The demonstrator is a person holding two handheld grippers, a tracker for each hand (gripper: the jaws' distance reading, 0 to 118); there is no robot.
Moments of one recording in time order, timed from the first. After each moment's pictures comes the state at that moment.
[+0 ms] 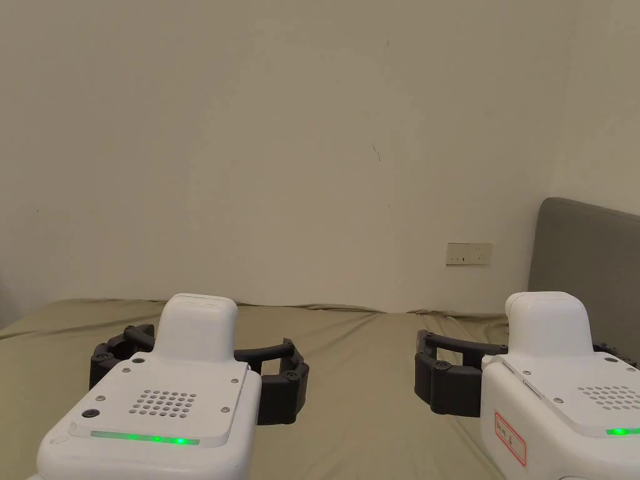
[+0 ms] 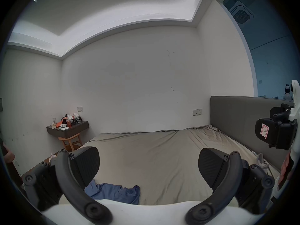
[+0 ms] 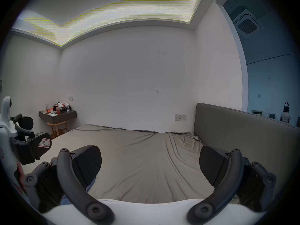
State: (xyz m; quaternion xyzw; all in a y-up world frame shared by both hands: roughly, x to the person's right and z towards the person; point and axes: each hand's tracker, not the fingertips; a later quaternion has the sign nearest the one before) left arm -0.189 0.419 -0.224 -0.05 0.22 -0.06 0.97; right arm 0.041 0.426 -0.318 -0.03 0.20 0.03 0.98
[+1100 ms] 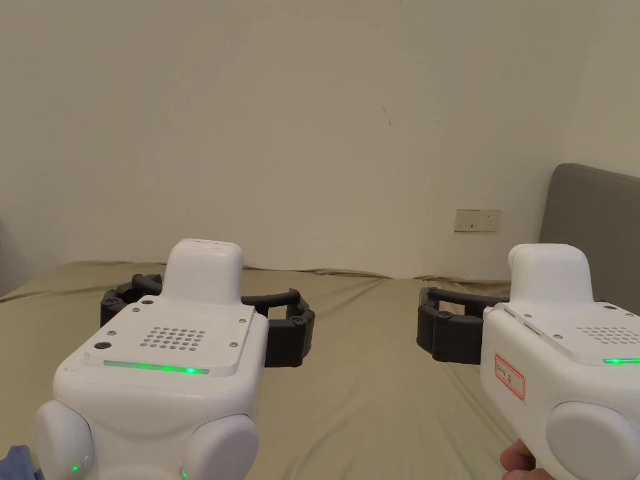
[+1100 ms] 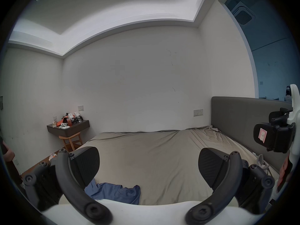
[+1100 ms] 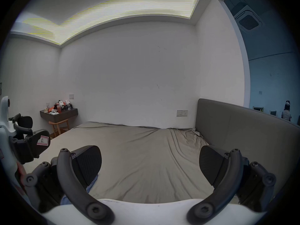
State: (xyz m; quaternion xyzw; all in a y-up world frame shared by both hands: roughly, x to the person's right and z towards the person) left arm -0.193 0.421 -0.223 -0.05 0.23 -0.05 0.97; right arm 0.035 0.426 -0.322 -0.06 0.20 0.03 0.98
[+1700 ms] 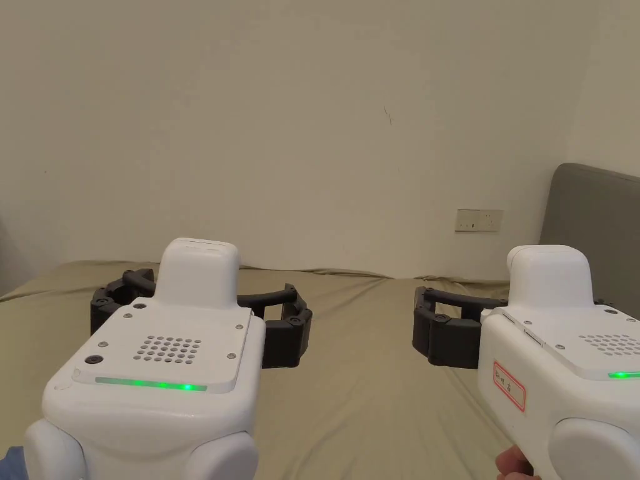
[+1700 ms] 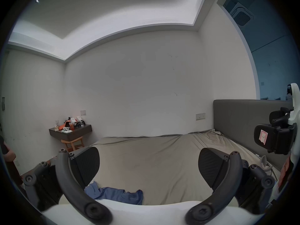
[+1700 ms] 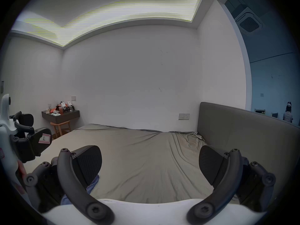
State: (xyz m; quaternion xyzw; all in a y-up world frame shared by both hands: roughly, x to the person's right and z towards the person) left arm -0.191 0.420 -0.221 -0.02 0.24 -0.06 0.97; right arm 0.033 0.424 -0.319 -0.04 0.22 0.03 0.98
